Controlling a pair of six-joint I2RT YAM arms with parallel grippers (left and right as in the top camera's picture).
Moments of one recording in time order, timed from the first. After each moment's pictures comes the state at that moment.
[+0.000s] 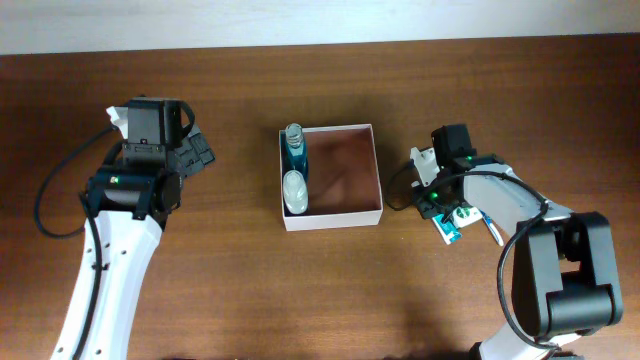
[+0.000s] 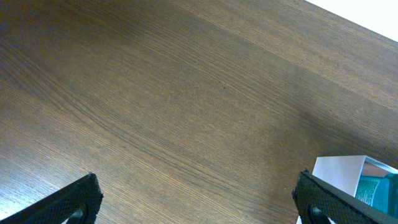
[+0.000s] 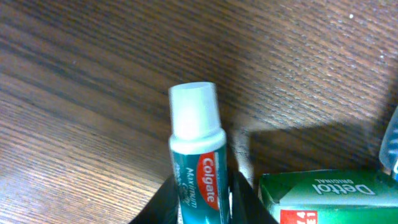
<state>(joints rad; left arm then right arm) -0.10 1.37 1.30 -0.85 -0.33 -0.50 0.10 1.81 1.03 -0.59 -0.06 -0.26</state>
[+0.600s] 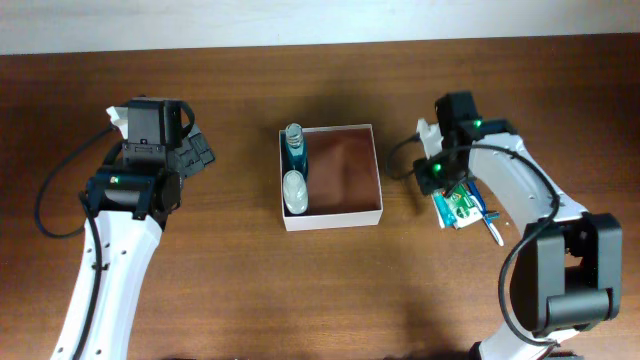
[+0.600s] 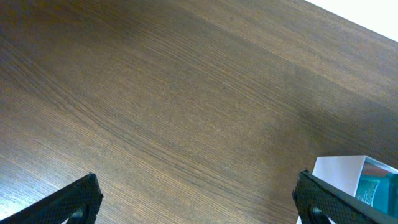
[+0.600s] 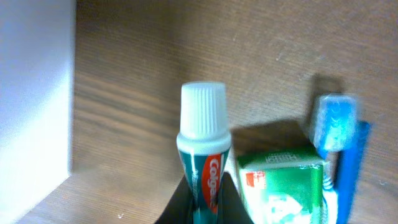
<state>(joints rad) -0.10 1.37 1.30 -0.85 -0.33 -0.50 0.10 1.83 1.35 -0.92 -0.08 -0.13</state>
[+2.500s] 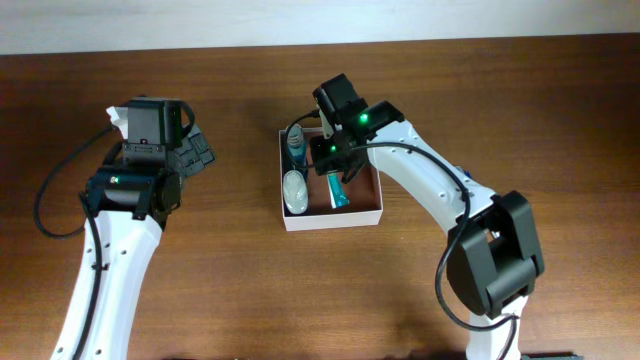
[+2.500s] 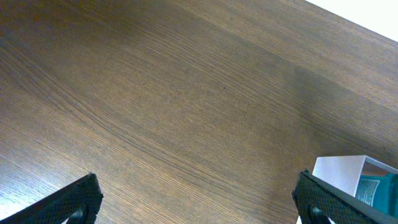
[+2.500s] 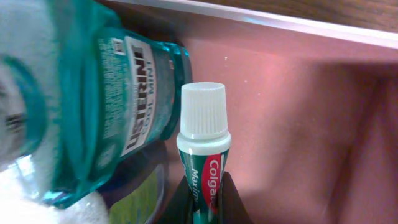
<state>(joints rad) -0.10 1.38 1.30 -0.85 -0.33 -0.50 0.51 2.04 1.69 -0.85 -0.14 0.31</state>
